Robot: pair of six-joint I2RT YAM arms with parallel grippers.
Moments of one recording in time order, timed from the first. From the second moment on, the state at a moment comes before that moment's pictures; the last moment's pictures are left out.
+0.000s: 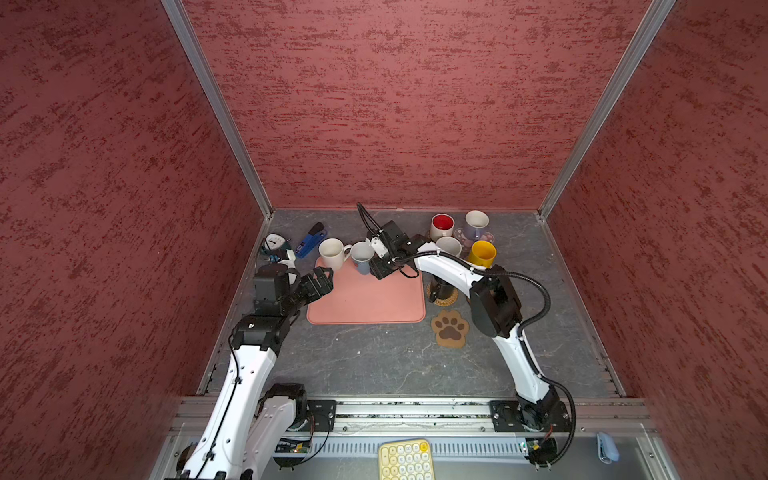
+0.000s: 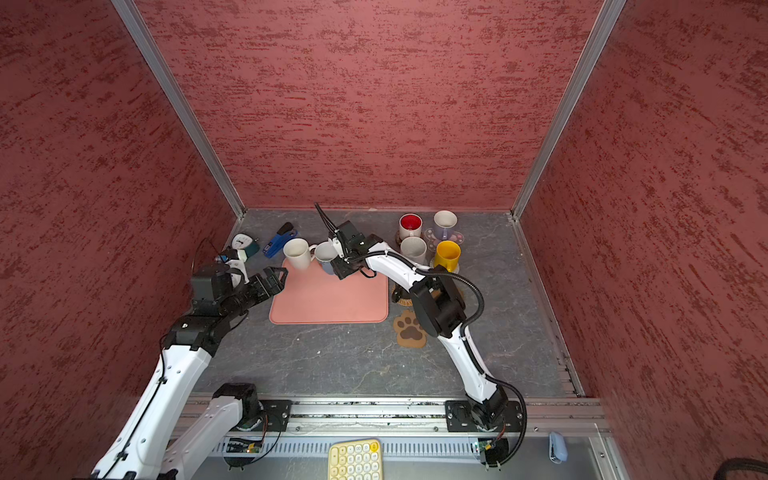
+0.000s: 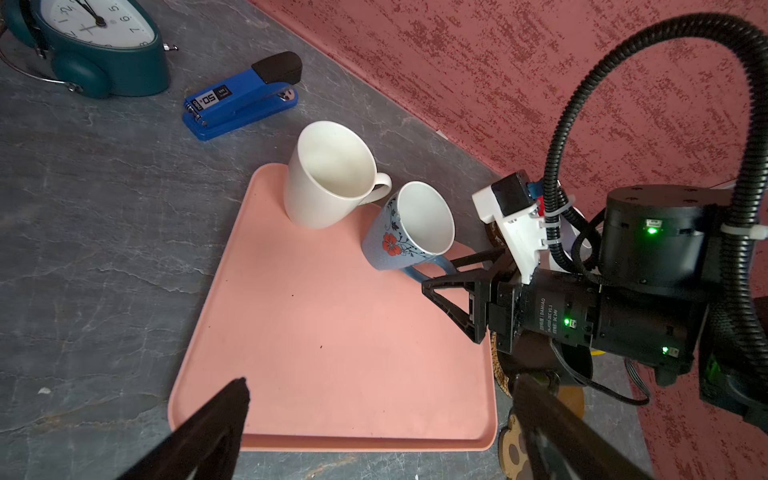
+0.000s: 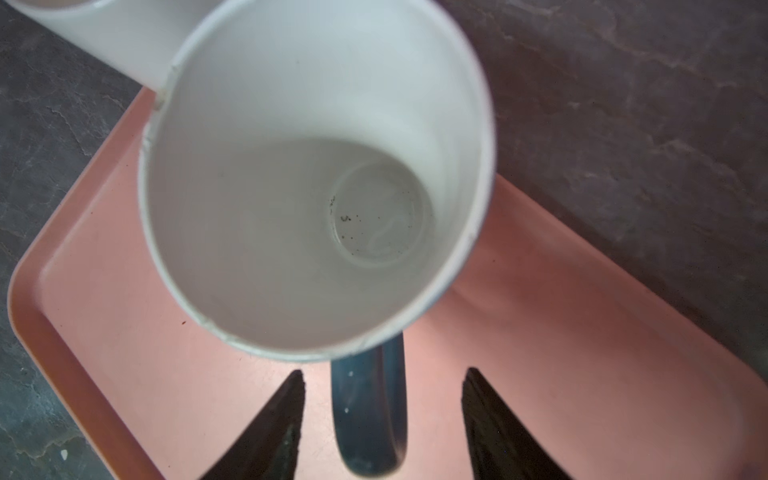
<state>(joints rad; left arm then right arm) -0.03 0.80 0.75 -0.52 0.21 -0.53 0.72 2.33 2.03 -0.68 -0.14 0.10</state>
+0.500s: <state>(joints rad) -0.03 0.76 0.75 -0.56 0.22 -0.52 0.73 2.34 2.09 -0.68 -0.15 0.10</state>
